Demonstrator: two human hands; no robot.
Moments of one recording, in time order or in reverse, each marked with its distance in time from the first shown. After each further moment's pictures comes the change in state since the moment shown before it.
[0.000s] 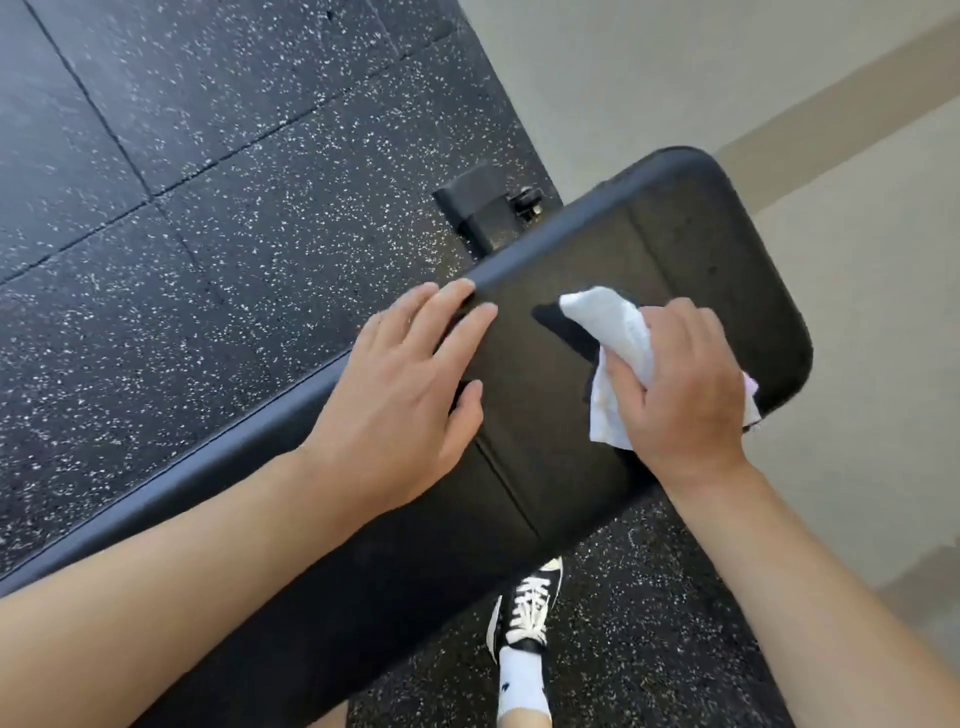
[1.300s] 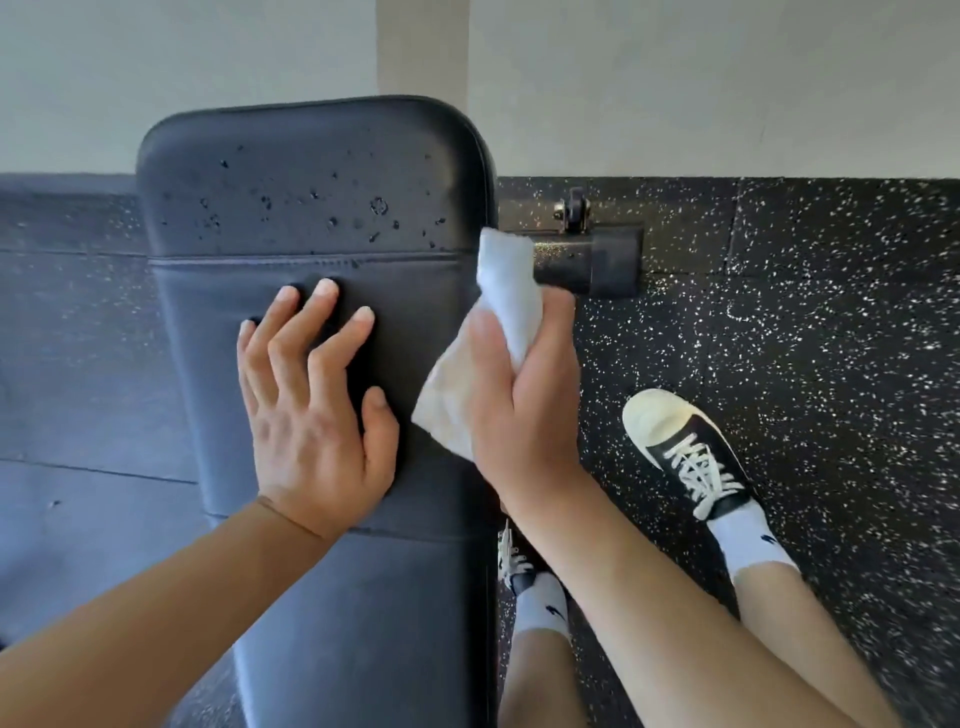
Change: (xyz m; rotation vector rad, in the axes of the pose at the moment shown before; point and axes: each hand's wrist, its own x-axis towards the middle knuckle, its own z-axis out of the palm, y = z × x) left_hand 0.083 0.080 0.066 0.256 0.015 0.616; right_hand -0.096 -0.020 0.024 0.961 0.699 1.154
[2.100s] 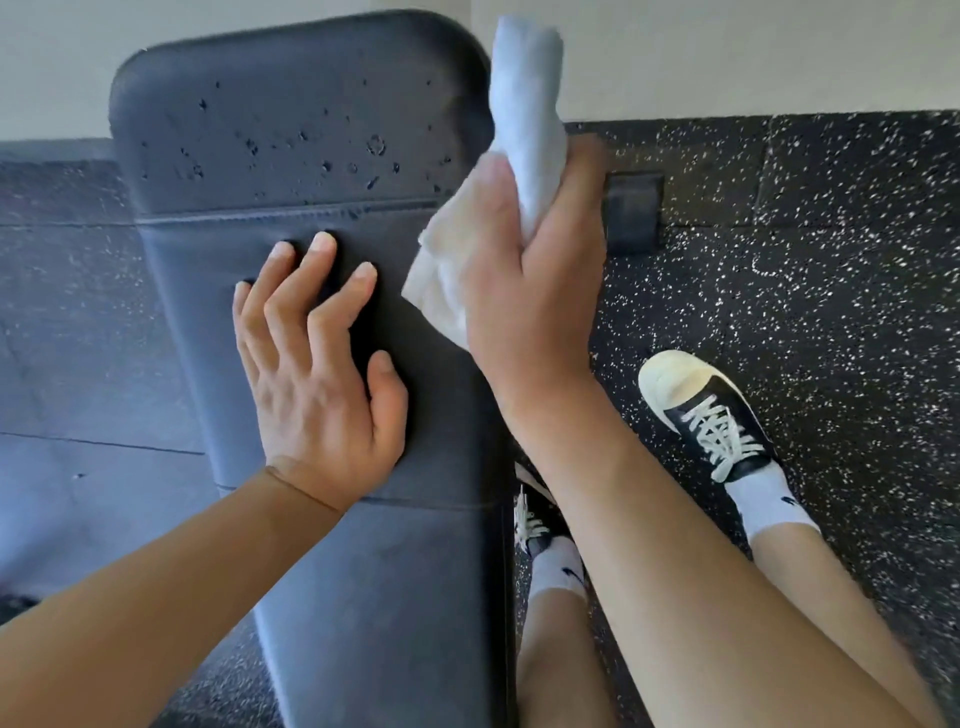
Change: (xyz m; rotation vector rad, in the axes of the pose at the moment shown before) left_hand 0.000 -0.005 0.002 -0.002 -0.007 0.025; right_hand 0.042 -0.020 0.018 0.017 0.202 -0.022
